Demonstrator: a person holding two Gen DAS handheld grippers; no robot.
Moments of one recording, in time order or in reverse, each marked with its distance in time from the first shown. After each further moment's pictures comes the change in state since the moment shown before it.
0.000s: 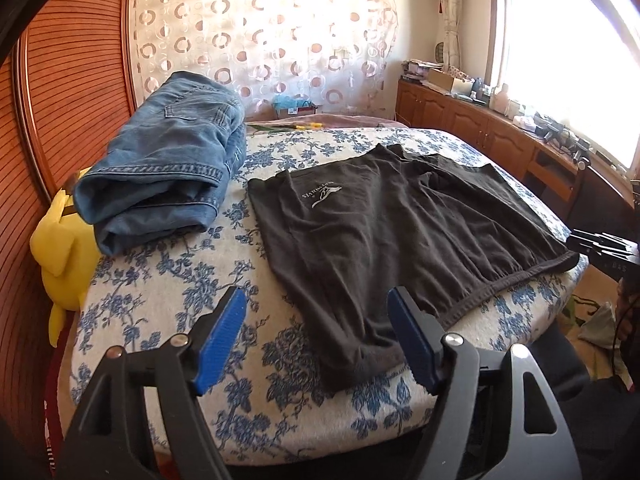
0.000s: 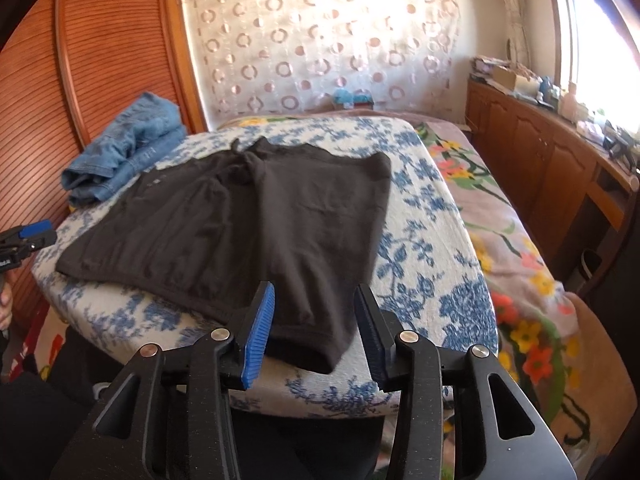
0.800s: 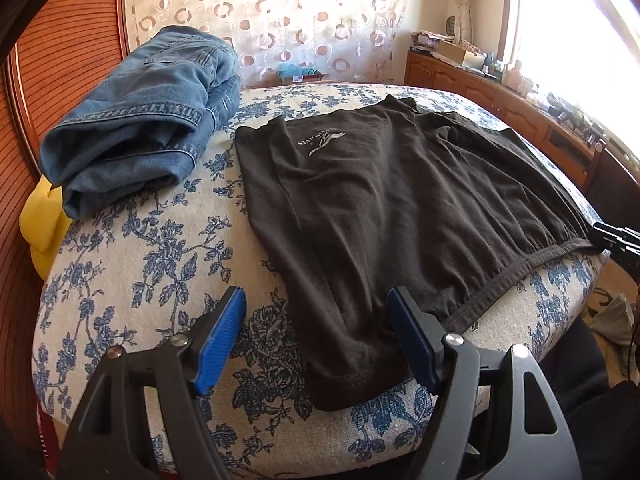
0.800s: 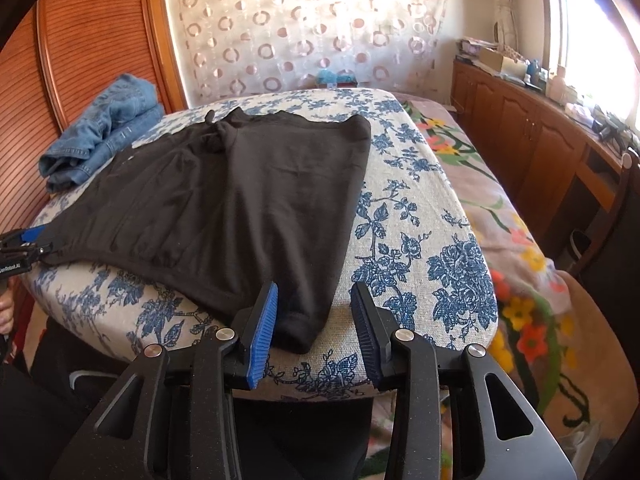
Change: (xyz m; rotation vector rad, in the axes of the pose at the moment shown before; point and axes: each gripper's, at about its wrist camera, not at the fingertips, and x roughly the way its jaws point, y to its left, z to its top) left arm 0.045 -0.006 -0.019 -0.018 0.104 0.018; right arm 0.012 -0.006 -0.014 0.008 0.060 -0.047
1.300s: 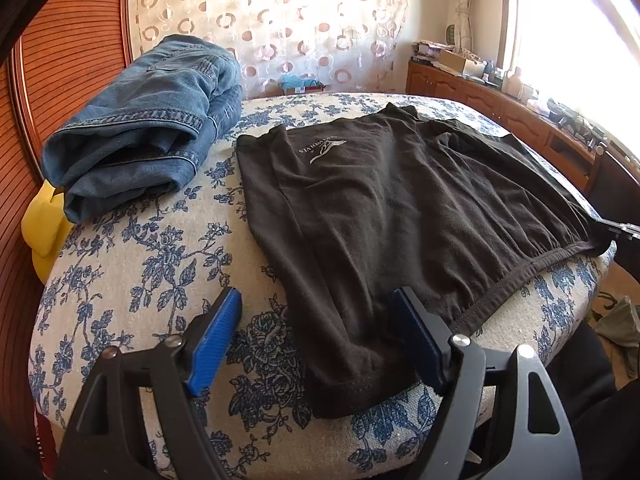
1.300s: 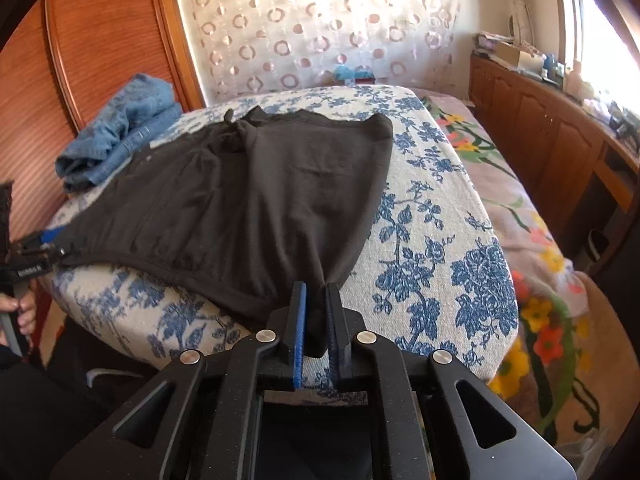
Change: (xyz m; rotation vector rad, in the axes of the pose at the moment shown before) left arm 0.001 -0.001 -0.004 0.003 -0.052 0.010; right arm -0.001 0.000 0.008 0.013 -0.004 0.092
